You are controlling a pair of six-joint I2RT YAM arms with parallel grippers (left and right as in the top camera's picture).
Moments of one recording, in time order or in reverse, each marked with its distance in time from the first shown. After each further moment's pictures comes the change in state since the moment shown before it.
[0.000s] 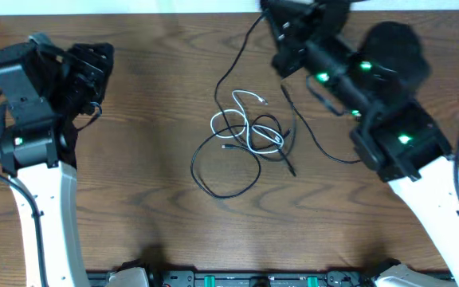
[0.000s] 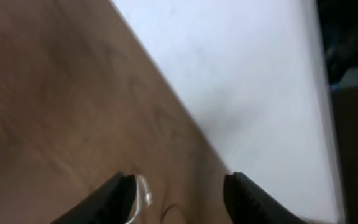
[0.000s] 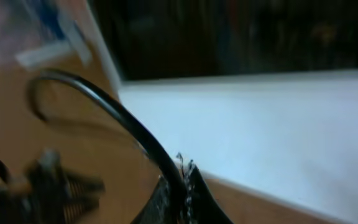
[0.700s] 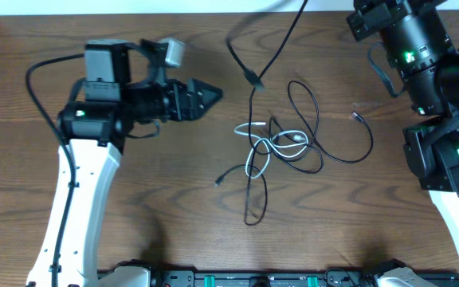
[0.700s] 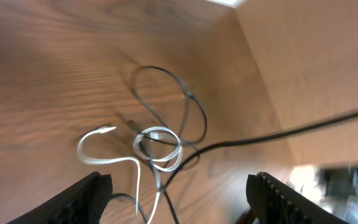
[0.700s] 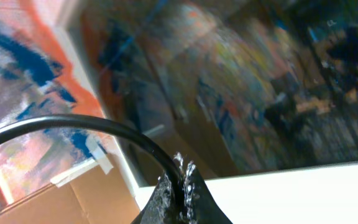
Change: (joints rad) left arm -0.325 0.091 0.000 -0.156 0.398 0.724; right arm -0.166 -0.071 0.050 0.208 0.008 0.268
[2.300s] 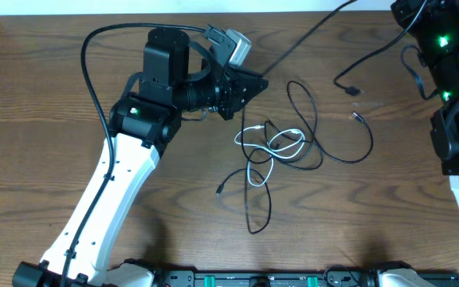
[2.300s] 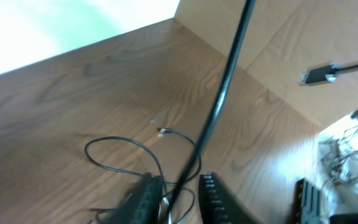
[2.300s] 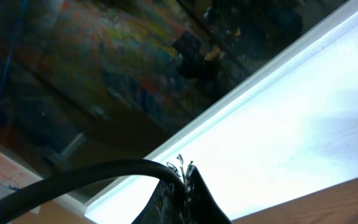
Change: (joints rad) left arm -0.257 0.055 0.000 0.357 -0.063 0.116; right arm -0.218 0.010 0.002 -0.357 0.079 0.248
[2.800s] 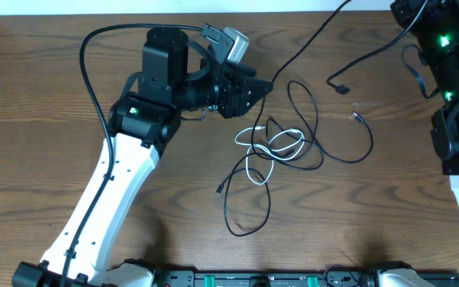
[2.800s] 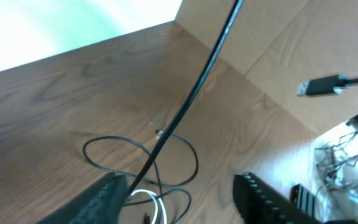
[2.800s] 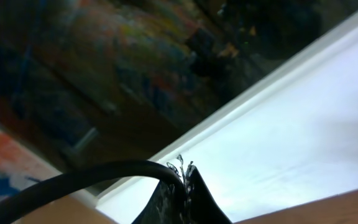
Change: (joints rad) left arm 0.003 0.000 0.000 0.015 0.001 -0.036; right arm -0.002 0.000 0.000 0.041 -0.061 0.004
